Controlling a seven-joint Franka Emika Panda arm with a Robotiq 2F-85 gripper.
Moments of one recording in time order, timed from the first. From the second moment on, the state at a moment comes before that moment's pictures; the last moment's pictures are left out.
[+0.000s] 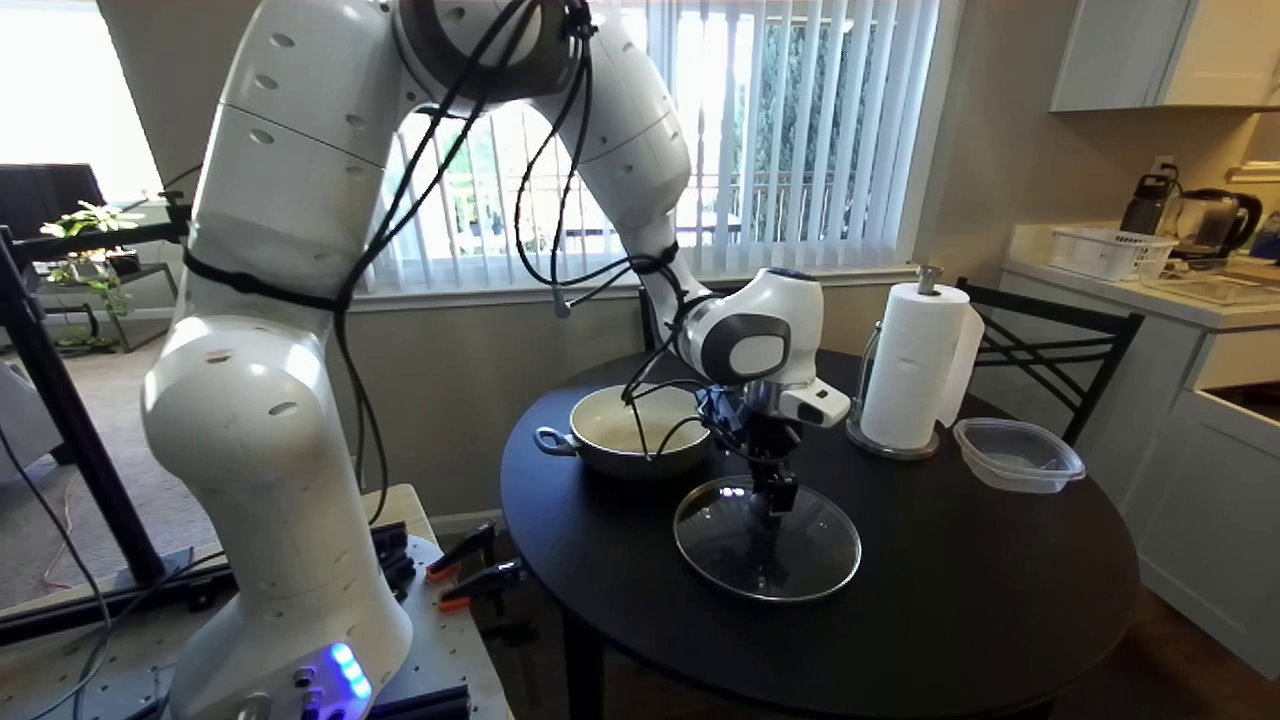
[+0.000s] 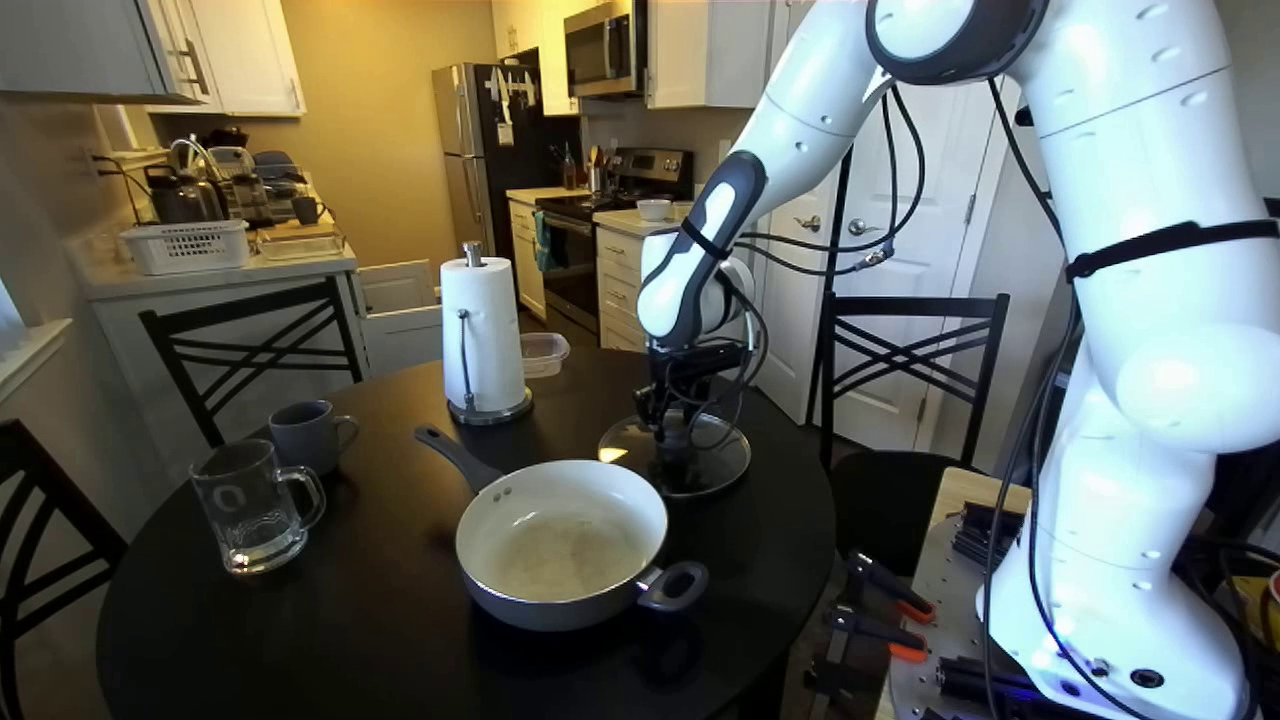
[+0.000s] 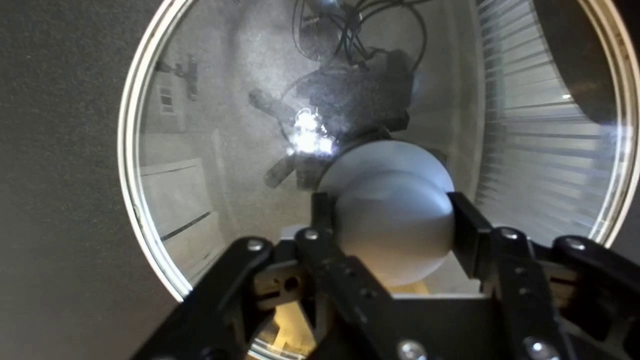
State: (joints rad) arm -0.01 0.45 -0.15 -2.20 0.05 2.62 0.32
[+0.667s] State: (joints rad) arm -0.01 0.43 -0.14 -2.19 0.04 2.53 0.32
